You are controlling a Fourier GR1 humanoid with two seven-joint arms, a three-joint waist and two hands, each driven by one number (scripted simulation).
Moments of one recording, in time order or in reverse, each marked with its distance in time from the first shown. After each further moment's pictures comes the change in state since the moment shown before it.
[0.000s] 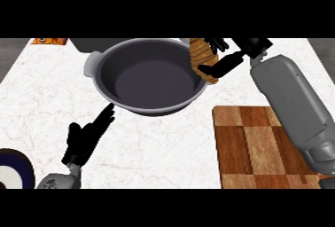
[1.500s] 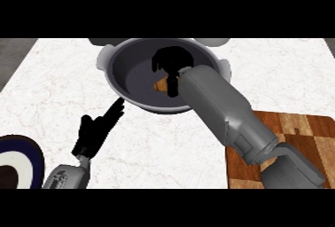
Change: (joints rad) left arm -0.067 -0.040 -0.014 0.020 -0.022 -0.023 0.031; right arm -0.269 0.305 0.323 0.455 0.291 0.011 0.426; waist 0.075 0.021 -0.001
